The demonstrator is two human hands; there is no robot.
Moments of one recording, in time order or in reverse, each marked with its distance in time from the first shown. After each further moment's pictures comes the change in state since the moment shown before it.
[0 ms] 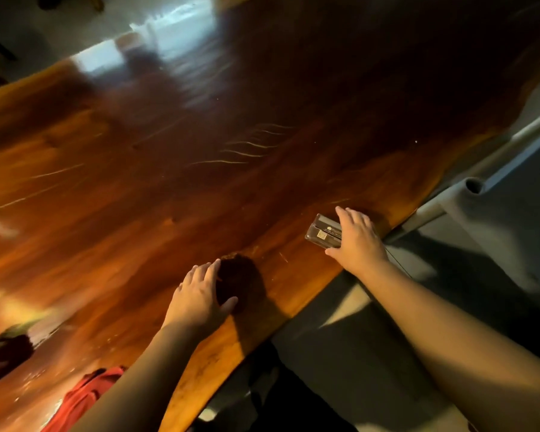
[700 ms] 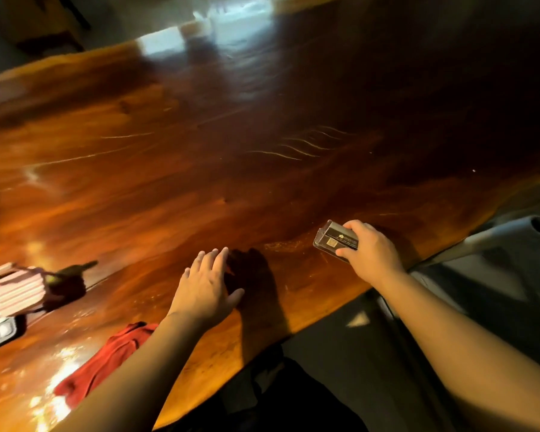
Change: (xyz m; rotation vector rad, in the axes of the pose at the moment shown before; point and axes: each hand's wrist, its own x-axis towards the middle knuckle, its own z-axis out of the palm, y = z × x) left_hand -0.041 -0.056 -0.006 -0.048 0.140 -0.093; right_hand -0.018 -0.070 0.000 0.117 0.005 -0.156
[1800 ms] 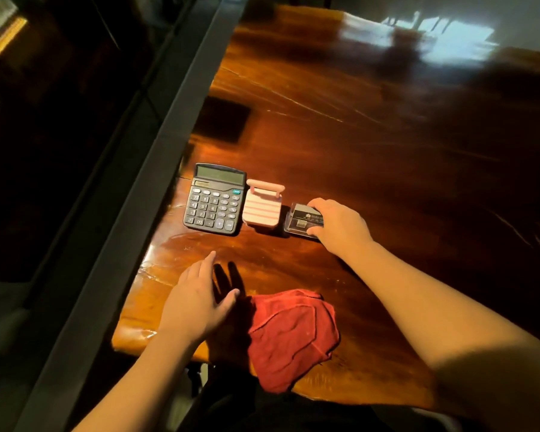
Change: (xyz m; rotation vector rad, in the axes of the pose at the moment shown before) left_hand -0.211 -0.282 -0.004 -0.403 0.295 -0.618; right_hand -0.022 -0.441 0.184 -0.351 -0.287 -0.771
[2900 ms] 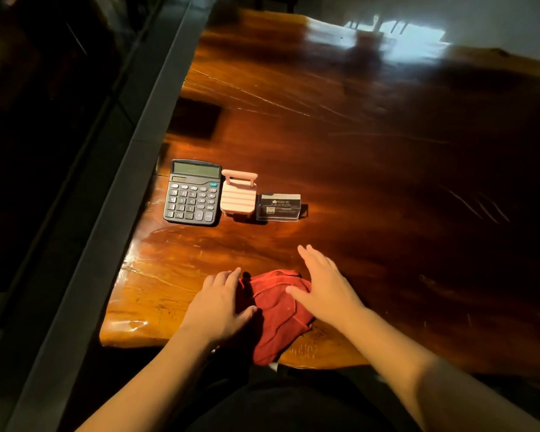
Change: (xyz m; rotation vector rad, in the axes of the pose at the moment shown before) left_hand -0.024 0.031 0.044 0.110 -0.239 0.189; right_hand -0.151 0.002 0.043 0.277 -0.145 0.101
